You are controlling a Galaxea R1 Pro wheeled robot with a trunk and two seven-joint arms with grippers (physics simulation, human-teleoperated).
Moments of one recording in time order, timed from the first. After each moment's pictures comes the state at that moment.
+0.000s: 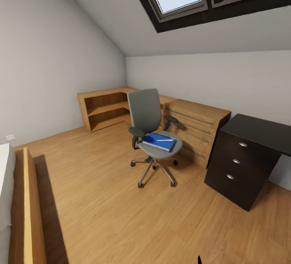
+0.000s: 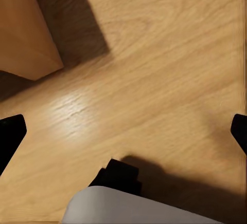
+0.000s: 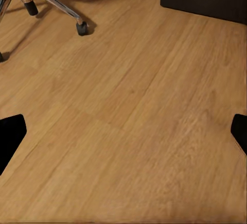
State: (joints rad) left arm -0.09 -0.05 -0.10 -0.22 0.29 -0.31 0.27; right arm -0.32 0.00 -0.26 0.02 -0.09 -0.83 0.03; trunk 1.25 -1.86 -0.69
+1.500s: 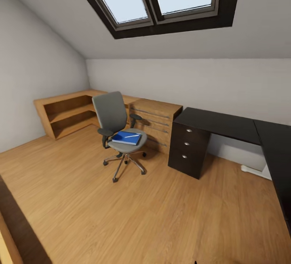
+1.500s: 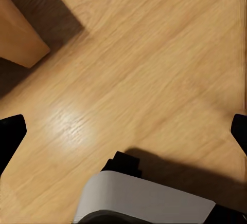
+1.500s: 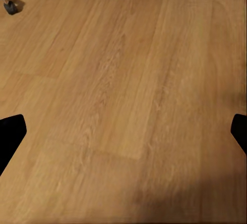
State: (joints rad) left arm -0.09 -0.05 -0.10 -0.22 0.29 -0.31 0.27; right arm -0.32 0.02 -0.26 0.02 -0.09 -0.73 0.03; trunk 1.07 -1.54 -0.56
